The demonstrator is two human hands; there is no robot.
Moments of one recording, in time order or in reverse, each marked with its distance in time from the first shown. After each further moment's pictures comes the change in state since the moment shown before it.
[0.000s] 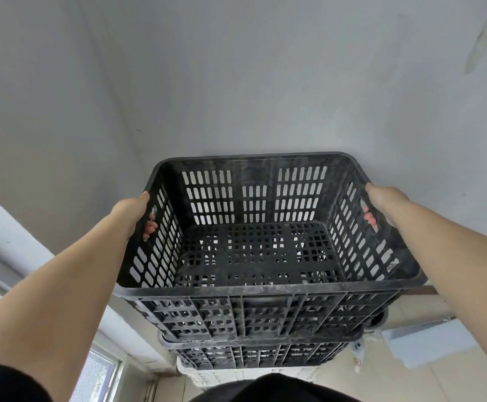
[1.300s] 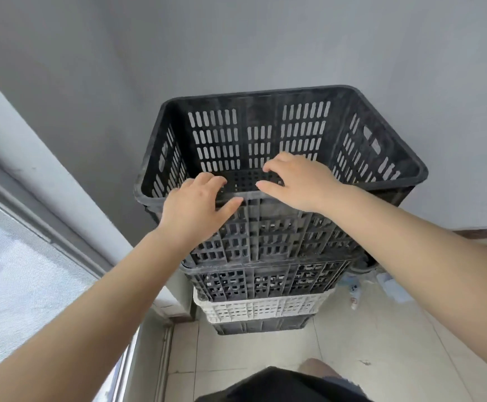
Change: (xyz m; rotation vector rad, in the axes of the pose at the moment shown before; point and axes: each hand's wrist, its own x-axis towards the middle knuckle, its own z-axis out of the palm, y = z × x) left_hand -0.167 -0.113 0.044 1.001 0.150 1.026; right_hand -0.190 0.044 0.100 -0.887 -0.089 -1.102
